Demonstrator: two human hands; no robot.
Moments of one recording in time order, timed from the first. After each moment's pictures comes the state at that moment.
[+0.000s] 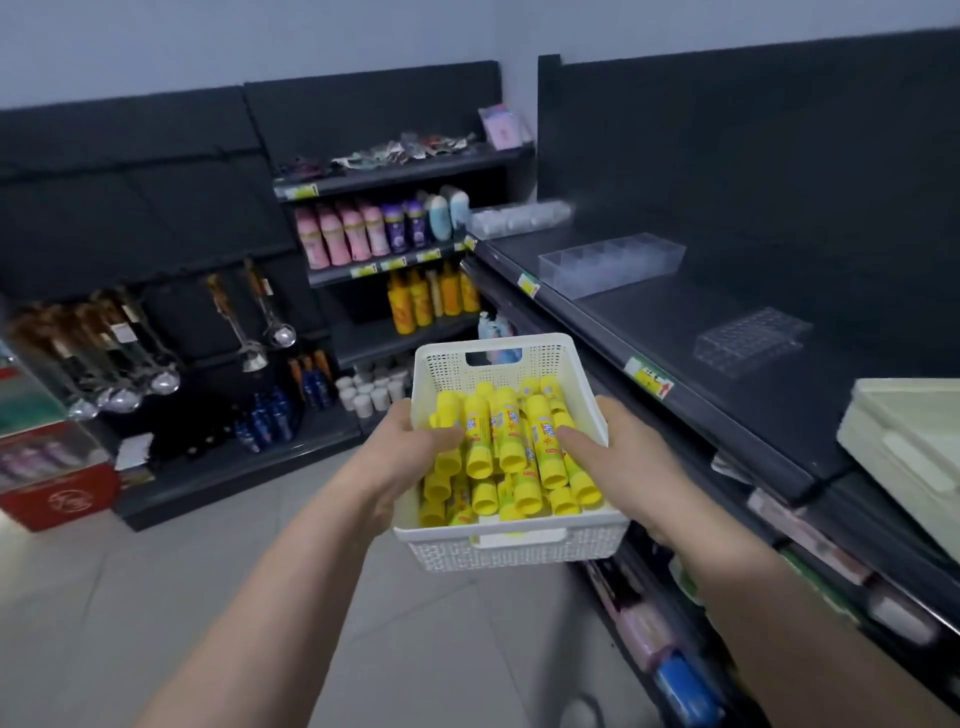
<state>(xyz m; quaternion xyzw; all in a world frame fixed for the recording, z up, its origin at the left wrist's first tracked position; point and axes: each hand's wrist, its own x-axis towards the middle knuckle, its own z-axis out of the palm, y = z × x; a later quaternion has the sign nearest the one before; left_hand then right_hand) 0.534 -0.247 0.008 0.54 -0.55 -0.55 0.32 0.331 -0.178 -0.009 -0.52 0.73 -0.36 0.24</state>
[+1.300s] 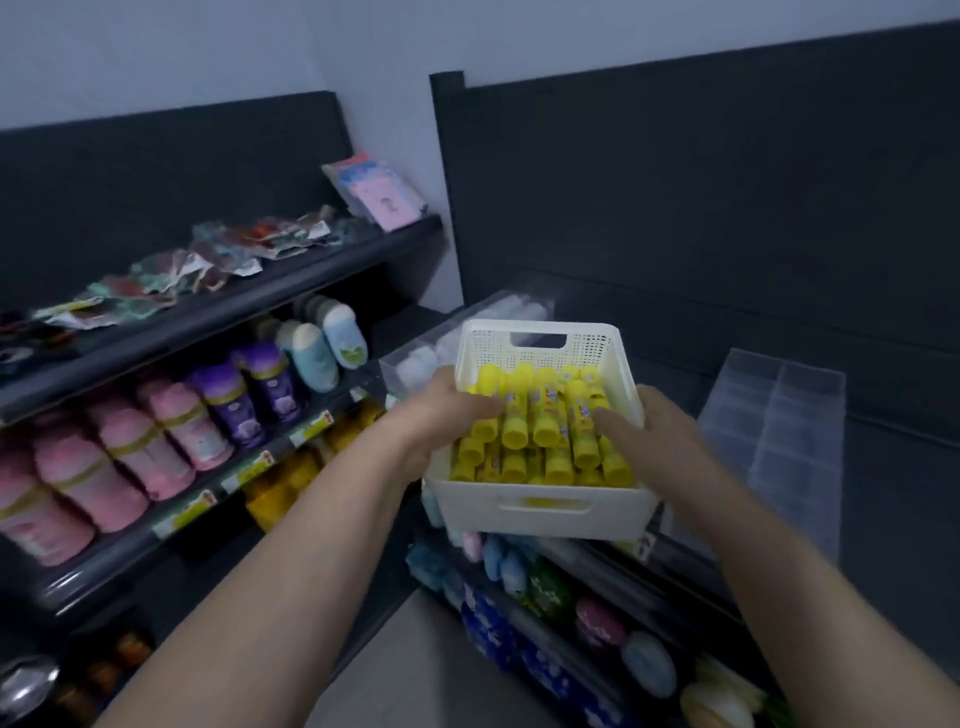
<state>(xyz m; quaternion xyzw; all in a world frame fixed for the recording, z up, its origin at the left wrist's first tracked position) 0.335 -0.974 0.030 0.36 -0.72 -0.57 0.13 0.198 -0.812 -0.014 -0.27 0.84 -0.44 0.14</state>
